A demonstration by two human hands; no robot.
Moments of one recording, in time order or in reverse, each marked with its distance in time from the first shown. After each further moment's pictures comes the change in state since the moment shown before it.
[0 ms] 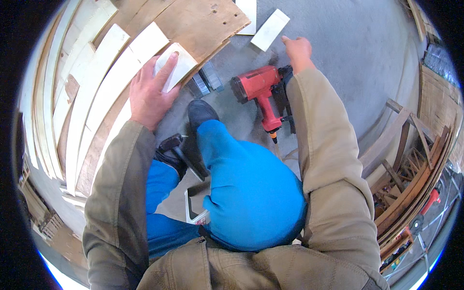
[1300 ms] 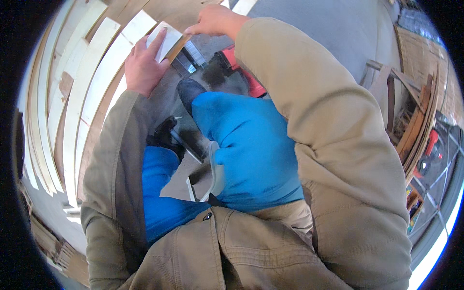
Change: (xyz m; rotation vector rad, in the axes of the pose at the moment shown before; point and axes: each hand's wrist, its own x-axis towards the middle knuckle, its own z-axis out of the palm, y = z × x) left_hand -0.004 -0.006 0.009 -0.031 -0.009 -0.031; right_hand -0.146 -0.146 -0.028 -0.337 -0.623 -0.710
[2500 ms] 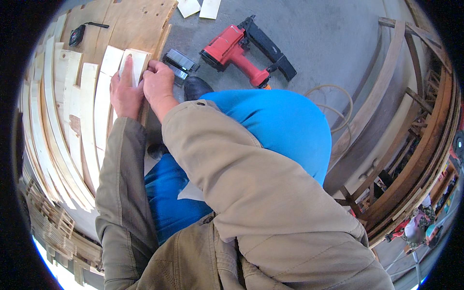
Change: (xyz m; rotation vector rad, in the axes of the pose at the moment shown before) left_hand 0.003 -0.009 0.009 0.100 0.066 0.086; right_hand -0.014 -0.130 0.162 1.764 0.815 0.399
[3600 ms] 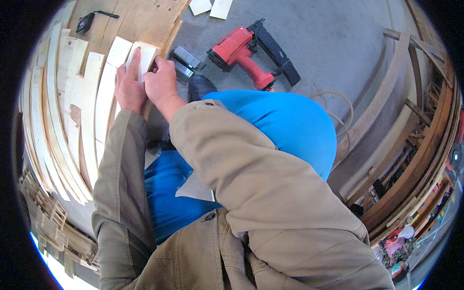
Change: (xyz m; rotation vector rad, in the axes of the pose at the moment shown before) left_hand -0.002 0.002 -0.002 -0.019 -0.041 -0.092; right_hand -0.015 -0.017 -0.007 -0.297 -0.122 -0.078
